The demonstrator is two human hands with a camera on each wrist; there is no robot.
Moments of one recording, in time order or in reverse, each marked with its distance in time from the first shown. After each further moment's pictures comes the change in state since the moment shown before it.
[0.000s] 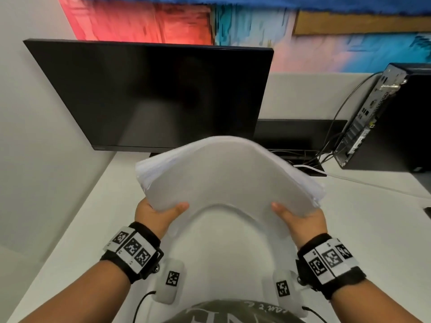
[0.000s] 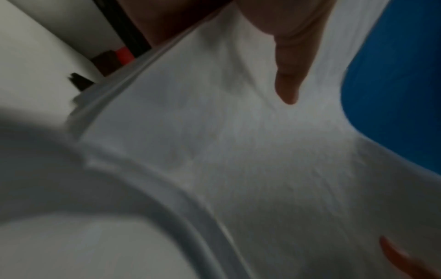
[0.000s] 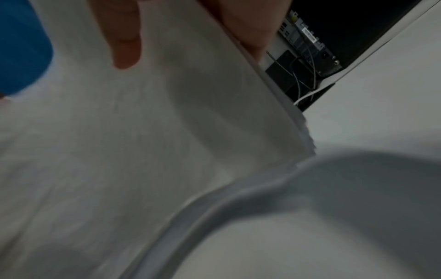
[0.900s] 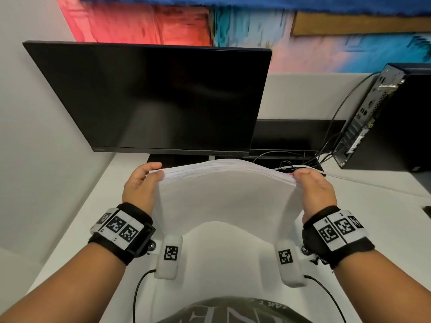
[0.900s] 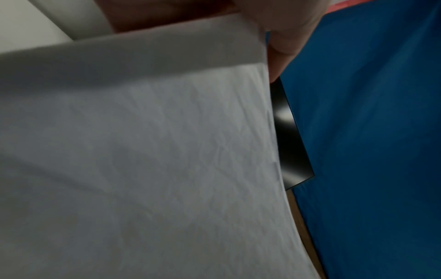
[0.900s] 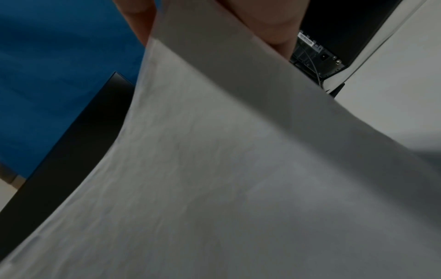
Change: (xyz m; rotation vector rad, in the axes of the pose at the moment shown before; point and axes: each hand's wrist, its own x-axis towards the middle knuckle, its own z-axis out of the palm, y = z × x) left_hand 0.027 0.040 -0.008 -0.099 0.107 -0.025; right_hand 0.034 -0.038 0.005 -0.017 0.129 0.035
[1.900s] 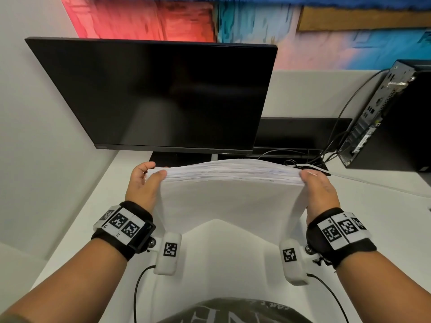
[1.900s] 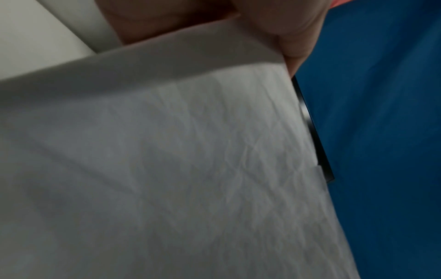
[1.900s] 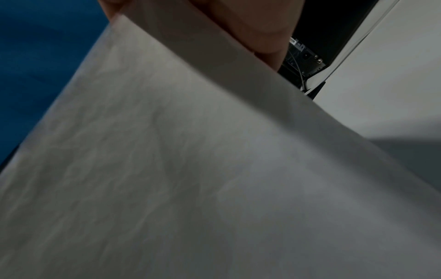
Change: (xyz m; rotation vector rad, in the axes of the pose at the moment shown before) left_hand 0.007 -0.008 -0.005 -0.007 -0.033 -0.080; right_hand 0.013 0.015 -0.005 0.004 -0.013 0.090
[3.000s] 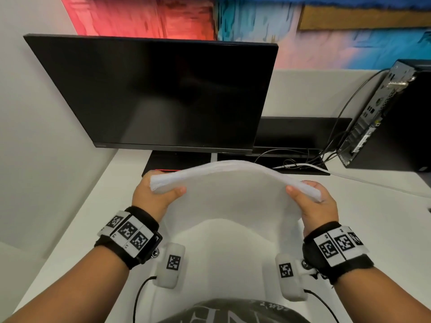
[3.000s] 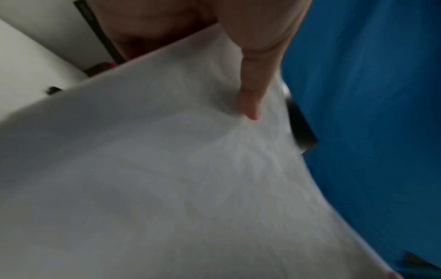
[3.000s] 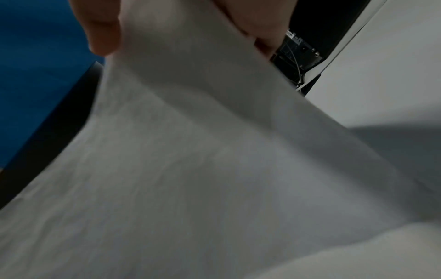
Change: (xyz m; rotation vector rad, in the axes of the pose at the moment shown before) left_hand -0.015 -0.004 0.006 0.282 -0.064 0.189; right_hand -0.021 0.020 -0.003 0.165 -0.028 -0.092
